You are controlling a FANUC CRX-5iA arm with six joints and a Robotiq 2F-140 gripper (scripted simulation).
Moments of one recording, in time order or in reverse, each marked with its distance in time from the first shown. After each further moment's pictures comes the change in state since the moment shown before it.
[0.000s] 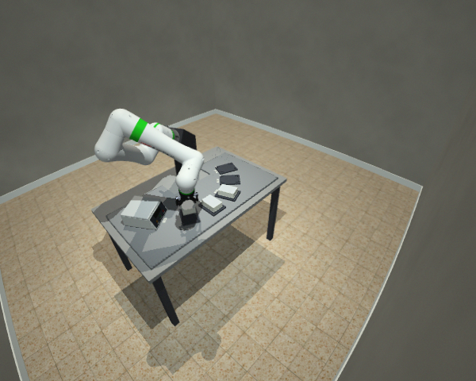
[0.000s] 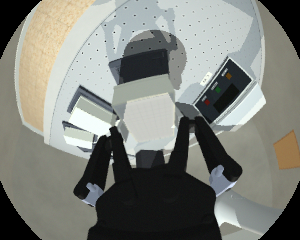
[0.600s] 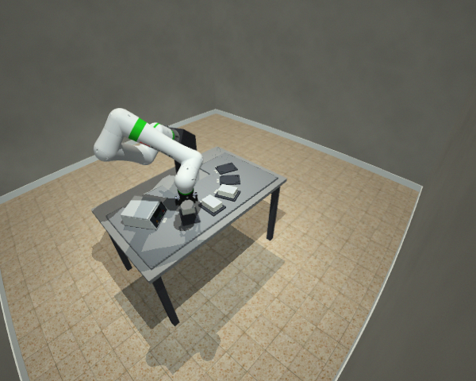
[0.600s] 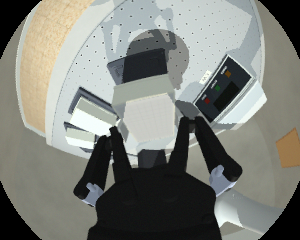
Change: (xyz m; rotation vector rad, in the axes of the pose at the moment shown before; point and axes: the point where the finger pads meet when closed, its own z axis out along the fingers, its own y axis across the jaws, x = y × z) arm -0.001 0.002 -0.001 0.014 0.000 0.024
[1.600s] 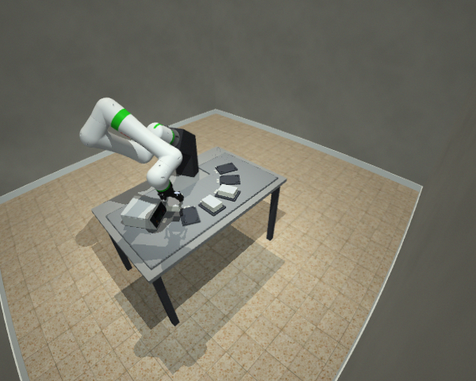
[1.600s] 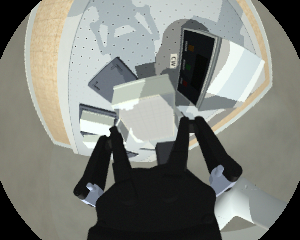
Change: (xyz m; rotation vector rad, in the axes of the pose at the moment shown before) arm -0.025 0.075 -0.033 0.175 0.000 0.303
